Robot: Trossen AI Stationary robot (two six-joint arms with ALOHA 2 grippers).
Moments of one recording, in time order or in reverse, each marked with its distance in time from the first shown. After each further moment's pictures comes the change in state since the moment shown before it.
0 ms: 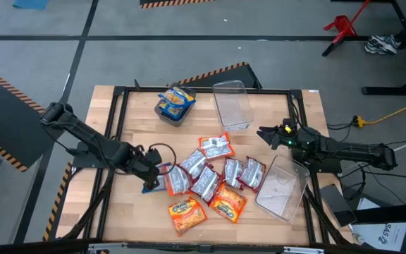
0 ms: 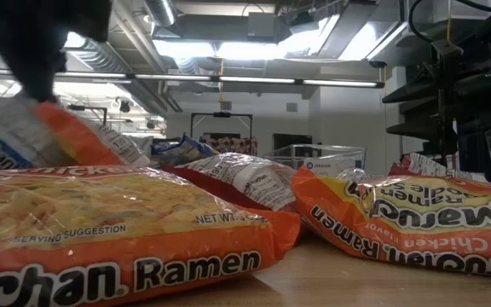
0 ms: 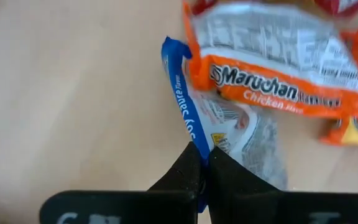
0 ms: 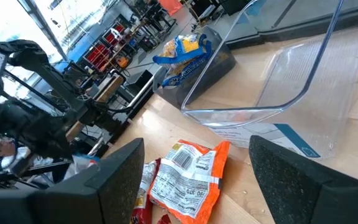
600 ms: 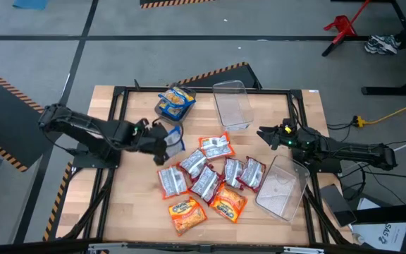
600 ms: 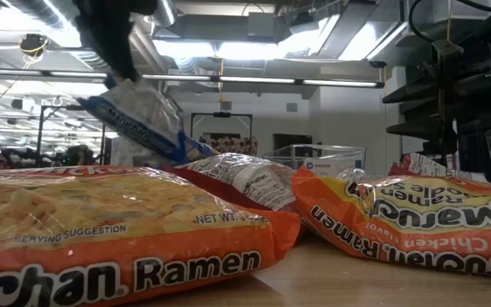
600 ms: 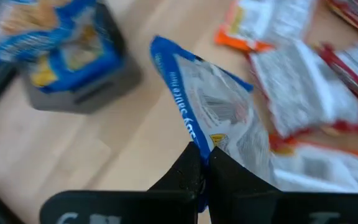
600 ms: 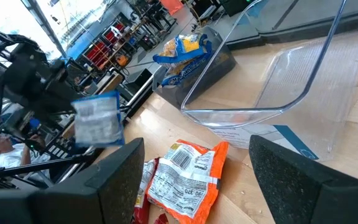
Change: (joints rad) left arm 0.259 -0.013 0.188 -0.114 -0.281 0.286; right arm 0.000 0.000 0.000 0.000 -0.001 -0.021
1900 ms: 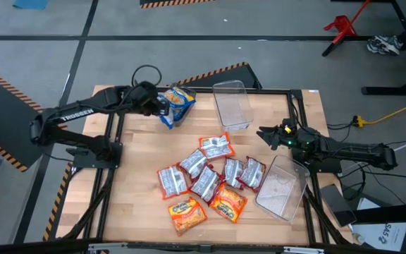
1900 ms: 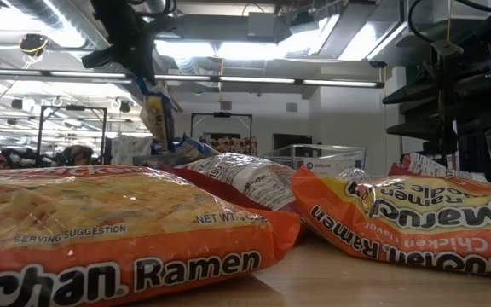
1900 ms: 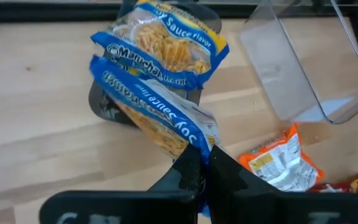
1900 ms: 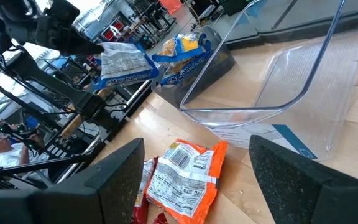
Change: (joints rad) left arm 0.616 -0.122 0.006 0.154 0.267 -0.257; right arm 0.000 0.005 0.000 0.000 0.001 -0.002
